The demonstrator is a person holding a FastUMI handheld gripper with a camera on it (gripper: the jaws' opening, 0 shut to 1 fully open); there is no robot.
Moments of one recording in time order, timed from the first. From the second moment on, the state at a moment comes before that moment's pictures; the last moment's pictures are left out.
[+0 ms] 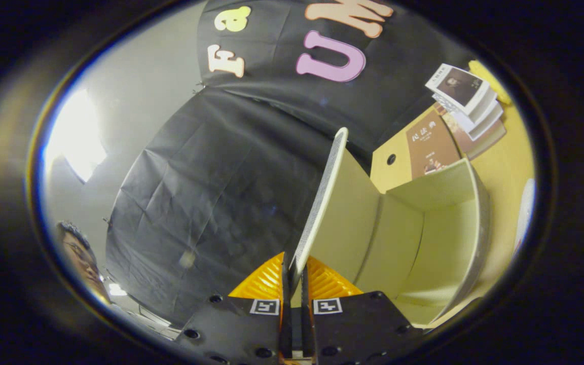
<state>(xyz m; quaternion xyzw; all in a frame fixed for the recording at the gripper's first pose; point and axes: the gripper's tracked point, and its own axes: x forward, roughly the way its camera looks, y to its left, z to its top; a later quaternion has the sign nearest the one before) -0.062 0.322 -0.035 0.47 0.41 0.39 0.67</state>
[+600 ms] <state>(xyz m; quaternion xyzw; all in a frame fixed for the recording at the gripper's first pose) -0.065 0.423 -0.018 0.36 0.38 0.44 0.73</state>
